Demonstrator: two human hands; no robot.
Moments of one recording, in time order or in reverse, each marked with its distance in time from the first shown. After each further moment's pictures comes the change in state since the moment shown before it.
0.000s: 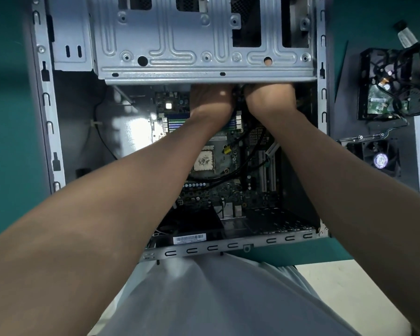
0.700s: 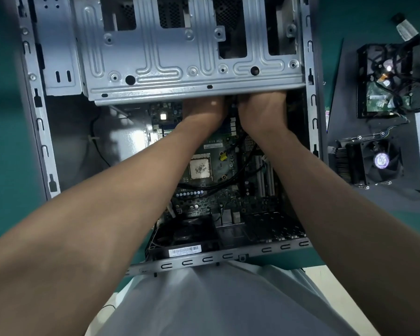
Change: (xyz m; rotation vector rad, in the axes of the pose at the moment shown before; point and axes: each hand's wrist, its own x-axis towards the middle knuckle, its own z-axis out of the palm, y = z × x) left_hand 0.017 -0.003 0.006 0.001 0.101 -0.053; right_hand -0.010 -0.005 0.006 -0.021 0.091 0.089
